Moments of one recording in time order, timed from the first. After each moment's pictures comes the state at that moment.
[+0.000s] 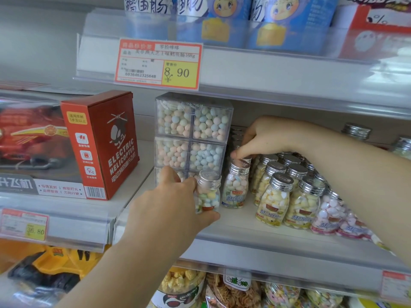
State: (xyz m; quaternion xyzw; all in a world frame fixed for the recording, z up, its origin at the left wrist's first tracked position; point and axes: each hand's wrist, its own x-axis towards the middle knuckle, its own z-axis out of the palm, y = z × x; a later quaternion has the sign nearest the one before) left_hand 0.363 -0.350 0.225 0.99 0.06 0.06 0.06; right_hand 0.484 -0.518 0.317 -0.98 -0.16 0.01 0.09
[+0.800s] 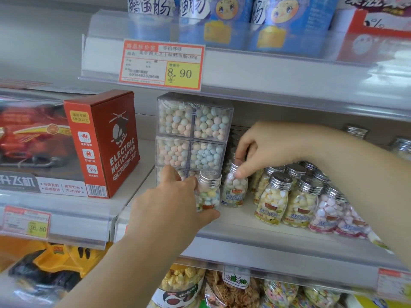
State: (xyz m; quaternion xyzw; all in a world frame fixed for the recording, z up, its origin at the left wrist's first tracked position) left_hand 0.362 -0.350 0.225 0.99 0.06 0.07 0.07; right_hand 0.449 -0.519 0.323 -0.97 -0.24 0.04 0.04
